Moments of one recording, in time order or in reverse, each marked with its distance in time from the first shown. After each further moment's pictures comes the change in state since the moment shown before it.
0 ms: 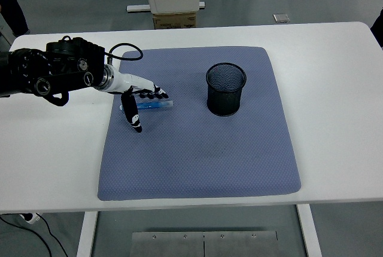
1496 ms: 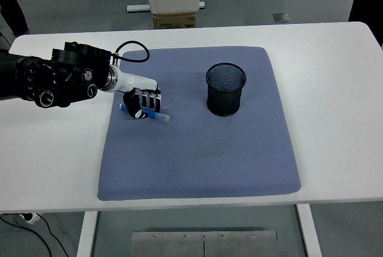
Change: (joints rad) left arm 0.001 -0.009 0.001 -0.037 0.186 0.137 -0.010; right arm 0.000 0.000 0.000 0.000 0.000 0.000 0.000
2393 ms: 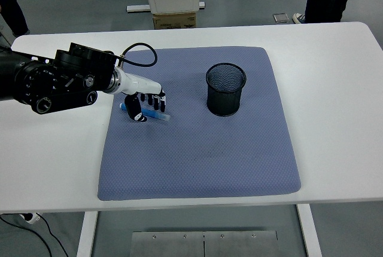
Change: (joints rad) left arm -0.016 0.009 0.000 -0.057 0.147 0.040 -0.015; right arm 0.000 0.000 0.000 0.000 0.000 0.000 0.000
